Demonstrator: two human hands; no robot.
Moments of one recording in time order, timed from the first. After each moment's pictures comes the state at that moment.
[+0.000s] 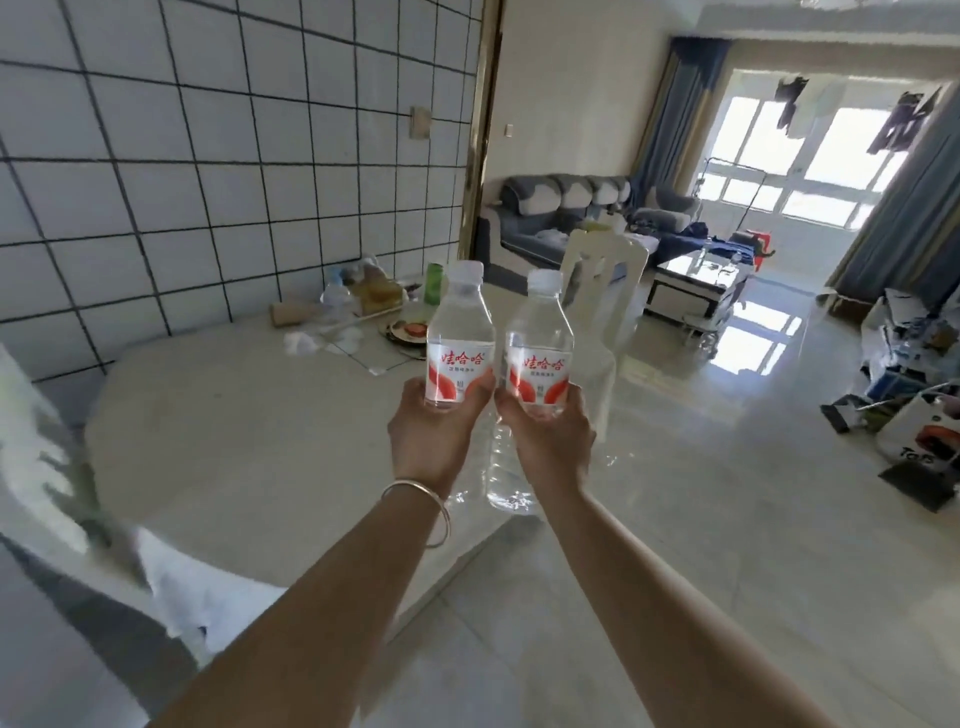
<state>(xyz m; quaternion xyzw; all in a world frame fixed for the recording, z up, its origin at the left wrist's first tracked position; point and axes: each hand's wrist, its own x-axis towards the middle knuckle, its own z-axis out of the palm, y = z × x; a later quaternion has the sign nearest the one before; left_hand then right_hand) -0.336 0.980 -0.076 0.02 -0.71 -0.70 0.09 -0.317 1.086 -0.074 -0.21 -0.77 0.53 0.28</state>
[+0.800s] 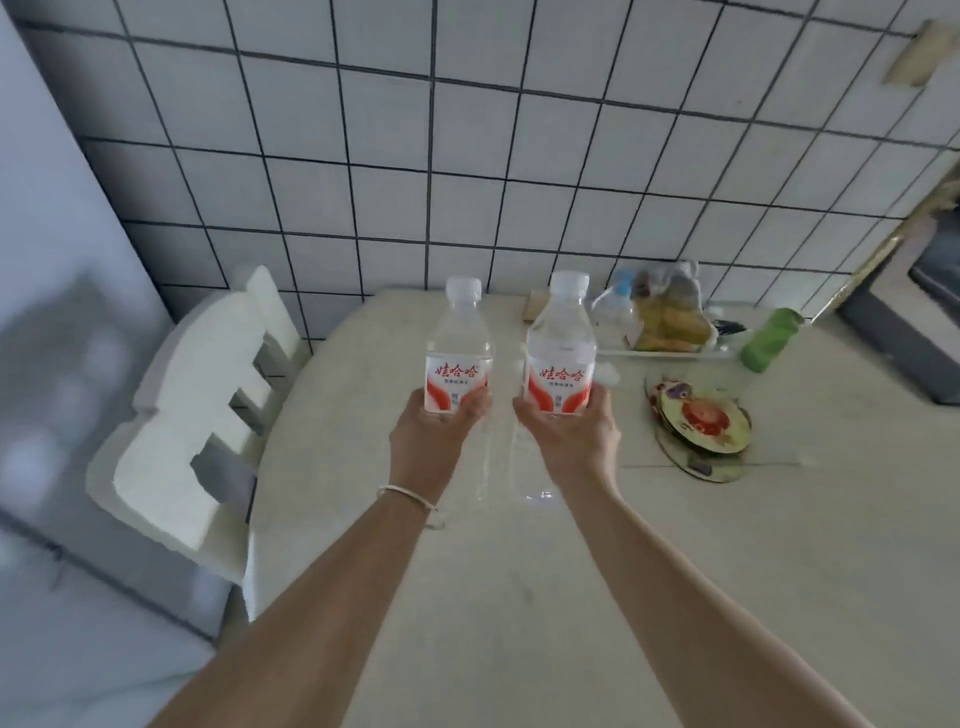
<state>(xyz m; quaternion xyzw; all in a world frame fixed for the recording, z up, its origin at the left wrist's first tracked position) -0.679 0.813 -0.177 0.32 -0.70 -0.60 0.22 -0.745 0.937 -0.148 0.03 -0.83 0.56 -0.04</state>
